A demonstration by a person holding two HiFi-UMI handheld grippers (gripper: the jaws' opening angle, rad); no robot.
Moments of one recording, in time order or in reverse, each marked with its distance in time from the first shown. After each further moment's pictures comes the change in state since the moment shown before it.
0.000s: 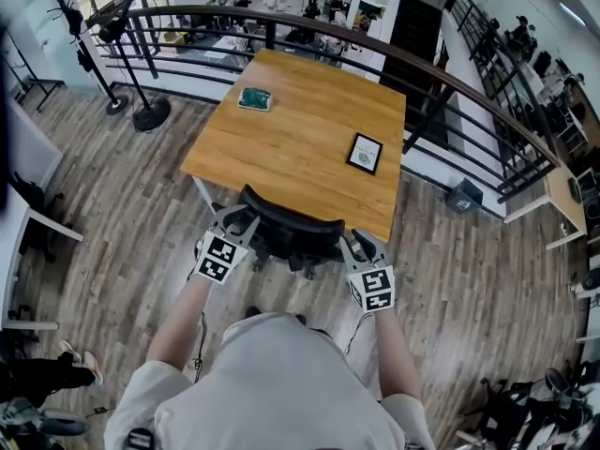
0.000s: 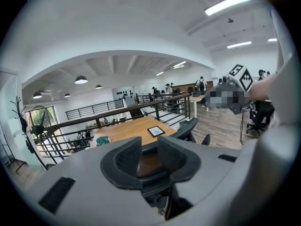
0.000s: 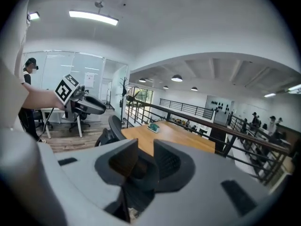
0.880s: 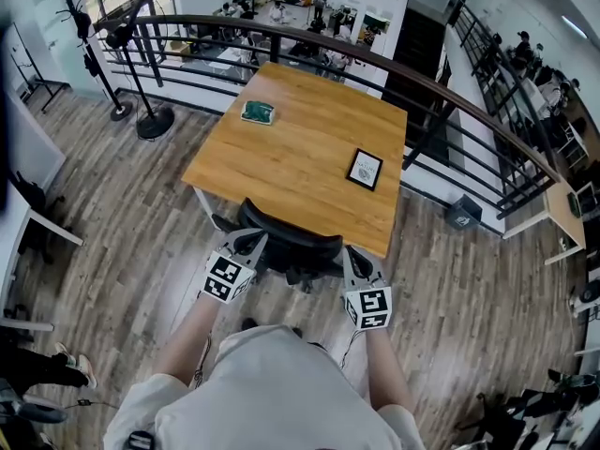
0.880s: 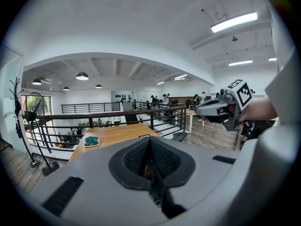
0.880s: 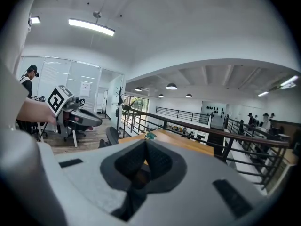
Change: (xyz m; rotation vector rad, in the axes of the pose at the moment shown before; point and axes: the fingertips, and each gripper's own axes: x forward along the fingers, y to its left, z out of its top) left arm 0.004 -0.037 0.017 -0.135 -0.104 -0.072; right arm -0.012 -0.006 0.021 0.043 -0.119 -0.047
